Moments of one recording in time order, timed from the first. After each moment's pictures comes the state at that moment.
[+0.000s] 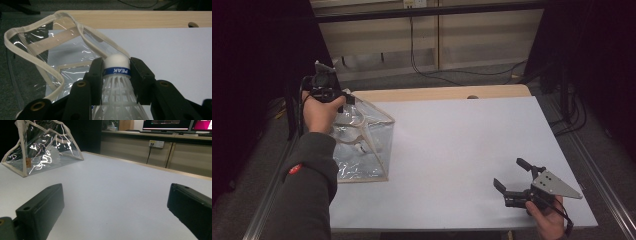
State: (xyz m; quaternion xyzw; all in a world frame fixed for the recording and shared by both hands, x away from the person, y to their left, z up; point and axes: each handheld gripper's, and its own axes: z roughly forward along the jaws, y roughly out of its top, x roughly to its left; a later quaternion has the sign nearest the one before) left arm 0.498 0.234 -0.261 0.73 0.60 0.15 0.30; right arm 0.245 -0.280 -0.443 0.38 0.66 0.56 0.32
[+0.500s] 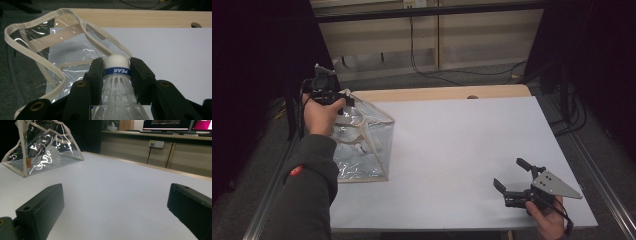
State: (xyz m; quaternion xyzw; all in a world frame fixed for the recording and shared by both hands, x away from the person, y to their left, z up) left arm 0.497 0.237 -0.268 0.72 0.61 0.15 0.30; right arm 0.244 -0.280 -0.443 0.38 0.66 0.56 0.32
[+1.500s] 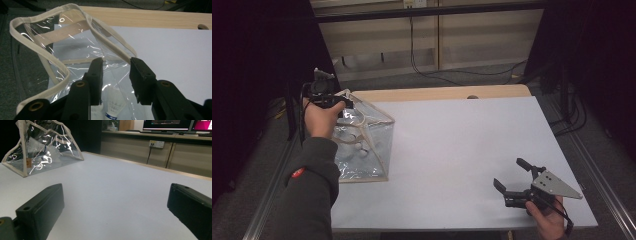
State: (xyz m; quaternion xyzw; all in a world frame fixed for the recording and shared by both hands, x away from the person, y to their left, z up) left arm 0.494 0.240 -0.277 0.71 0.62 0.16 0.30; right arm 0.244 -0.281 -0.443 0.38 0.66 0.56 0.32
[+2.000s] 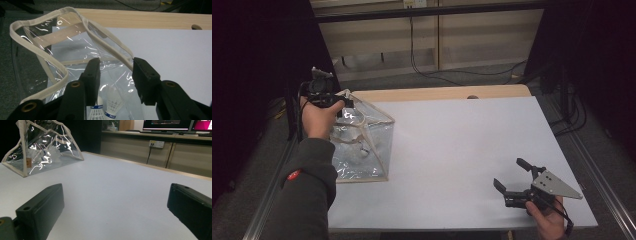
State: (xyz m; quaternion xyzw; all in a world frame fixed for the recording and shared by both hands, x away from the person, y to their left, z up) left arm 0.487 0.241 -0.267 0.71 0.61 0.16 0.31; right arm 0.244 -0.281 -0.443 0.38 0.66 0.56 0.32
